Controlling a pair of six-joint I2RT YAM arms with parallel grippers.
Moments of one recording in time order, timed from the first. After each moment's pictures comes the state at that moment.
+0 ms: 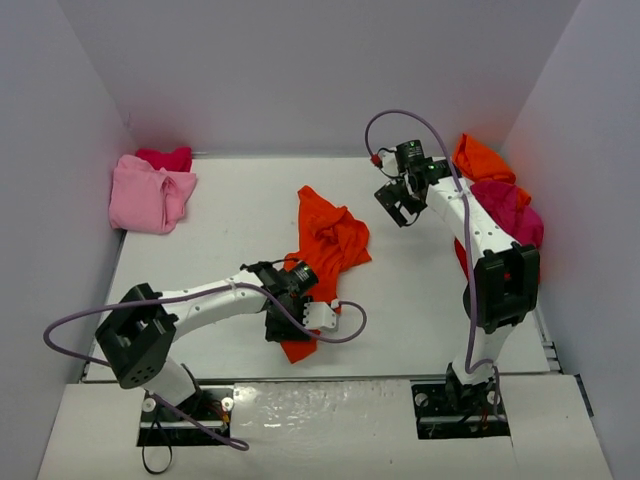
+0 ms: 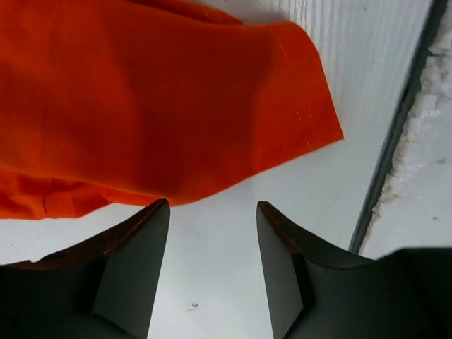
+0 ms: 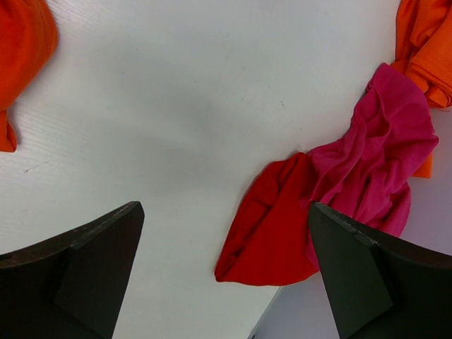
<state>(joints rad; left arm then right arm) -0.90 1.53 1.01 -0.90 0.19 0.70 0.29 1.81 1.64 -0.85 0.26 -0.43</state>
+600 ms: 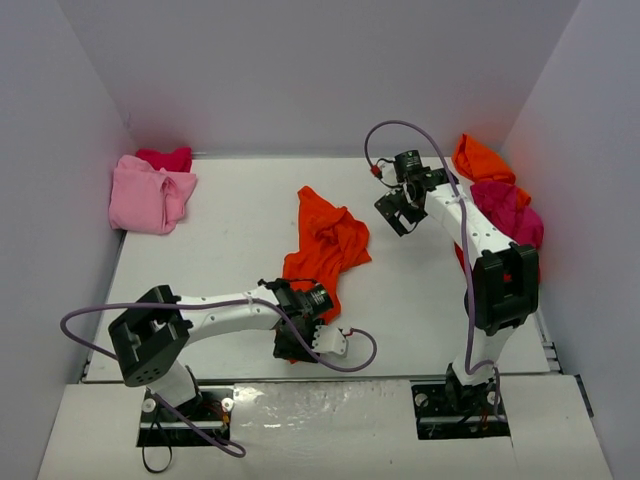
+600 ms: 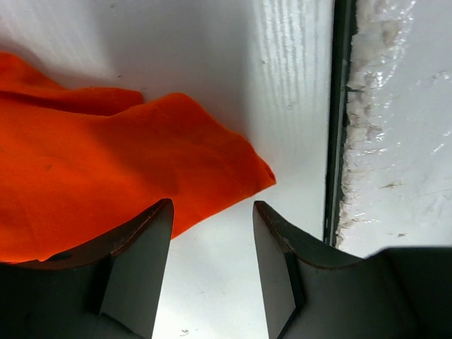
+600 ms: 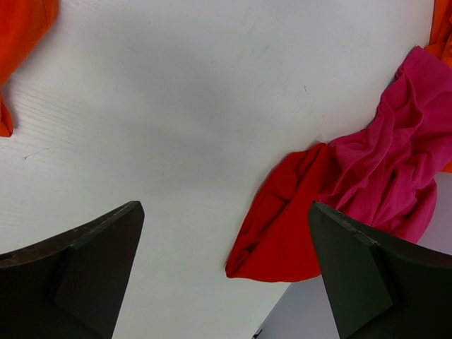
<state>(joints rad) -1.06 1.59 0.98 -0.84 0.19 0.67 0.29 1.79 1.53 -0.81 0.26 -0.42</state>
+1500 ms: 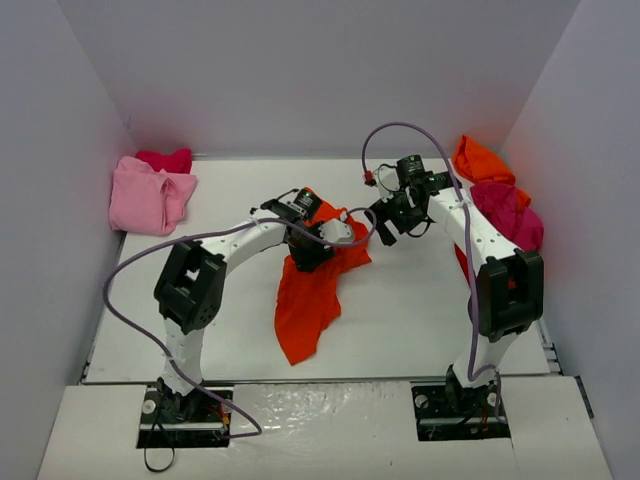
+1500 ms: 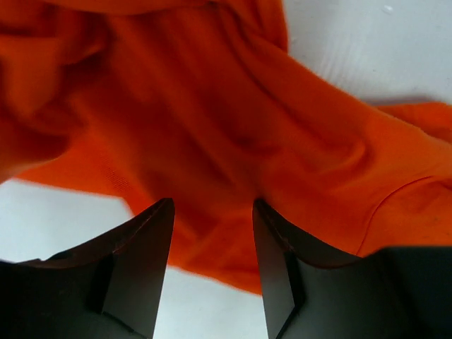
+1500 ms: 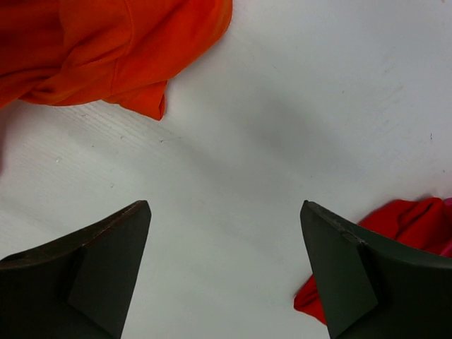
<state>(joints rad) -0.62 1.97 1.56 -0.76 0.30 0.64 0.29 1.75 1.50 -0.86 -0.11 -0.40</state>
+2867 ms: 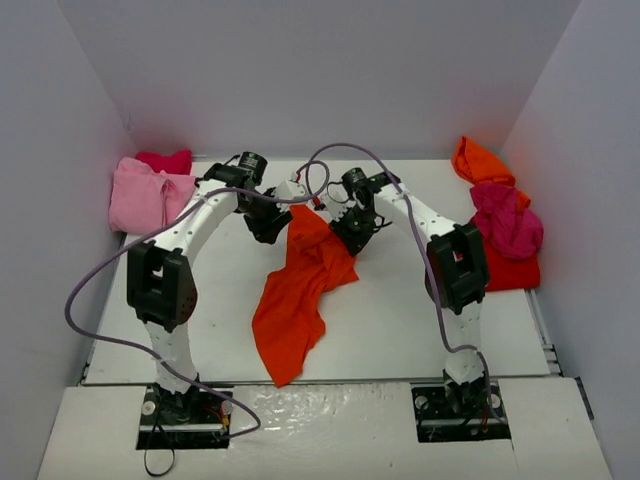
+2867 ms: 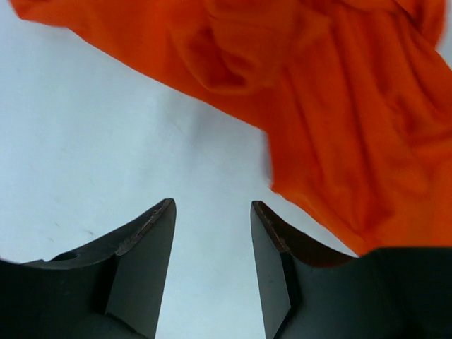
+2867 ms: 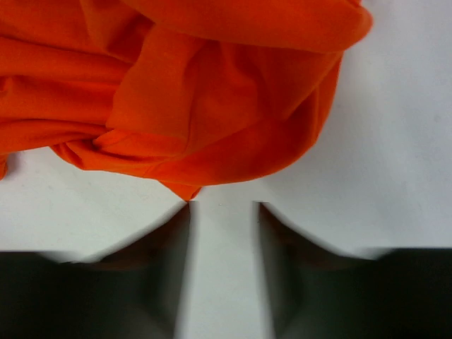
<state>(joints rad) -0.35 1.94 1.79 -1.04 0.38 0.71 0.49 2.09 1.75 -1.02 -0.26 -0.48</state>
